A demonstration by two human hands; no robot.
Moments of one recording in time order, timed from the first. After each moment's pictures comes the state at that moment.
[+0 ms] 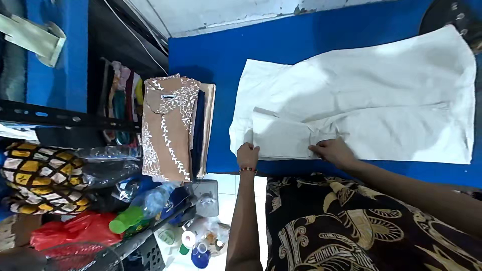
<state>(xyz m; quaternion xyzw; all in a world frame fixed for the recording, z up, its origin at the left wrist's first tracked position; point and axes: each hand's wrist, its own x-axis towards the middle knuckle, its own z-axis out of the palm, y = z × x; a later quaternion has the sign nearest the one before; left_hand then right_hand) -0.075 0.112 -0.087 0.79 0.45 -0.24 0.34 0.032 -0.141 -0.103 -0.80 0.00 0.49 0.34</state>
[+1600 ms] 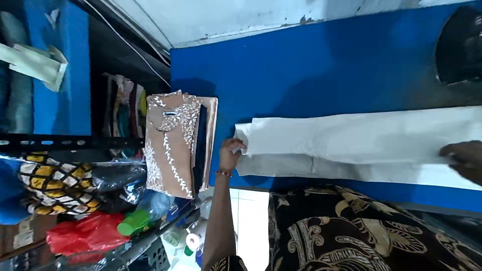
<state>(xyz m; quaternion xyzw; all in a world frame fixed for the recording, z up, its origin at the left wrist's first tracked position) -0.066 0.211 -0.112 0.89 0.22 -0.04 0.39 0.141 -0.376 -0.072 -0.91 -0.28 0.30 0.06</state>
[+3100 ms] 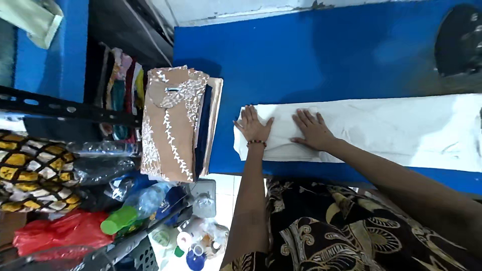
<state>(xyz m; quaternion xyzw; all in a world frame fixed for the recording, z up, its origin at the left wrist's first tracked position) -0.018 0.141 -0.158 0.93 0.31 -0.07 0.16 0.063 -0.074 -0.165 -0.86 -0.42 0.23 0.14</state>
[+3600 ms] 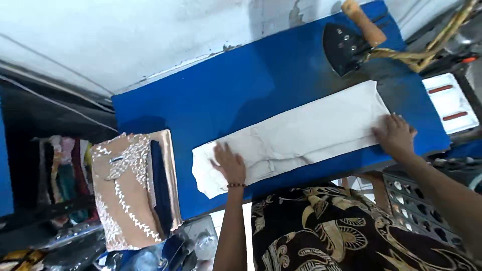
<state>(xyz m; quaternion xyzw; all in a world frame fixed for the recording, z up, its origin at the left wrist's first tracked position) -0.021 0.065 -0.149 0.97 0.17 0.00 0.15 0.076 -0.442 -0.161 -0.98 0.04 0.12 0.16</state>
